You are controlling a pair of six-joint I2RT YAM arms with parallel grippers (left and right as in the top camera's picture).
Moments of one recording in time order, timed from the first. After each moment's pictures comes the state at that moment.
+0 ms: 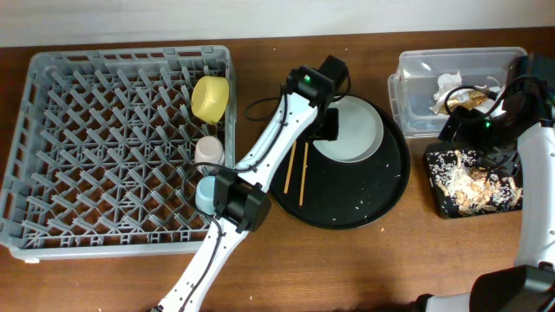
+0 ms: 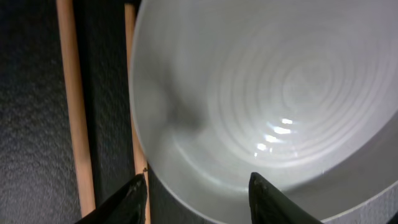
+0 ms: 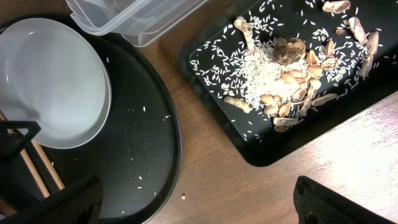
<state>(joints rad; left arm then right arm) -0.64 2.88 3.03 -1.56 0.13 -0.54 -0.30 1.59 1.60 -1.33 -0.05 0.29</state>
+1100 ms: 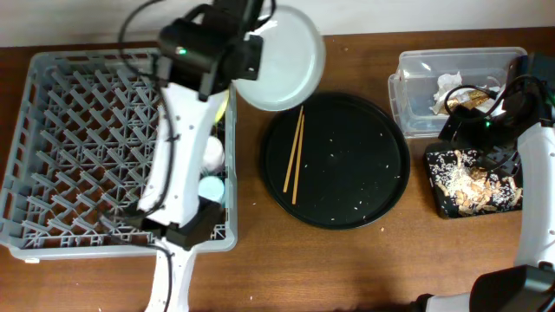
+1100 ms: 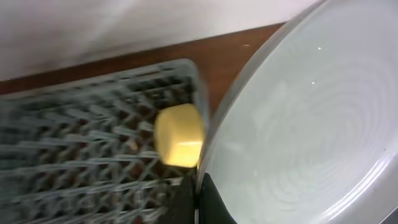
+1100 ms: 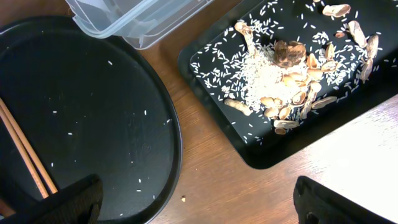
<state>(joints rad) -0.45 2.31 3.08 -1.69 -0.33 -0.16 -0.30 1.59 1.60 -1.32 -0.05 0.28</state>
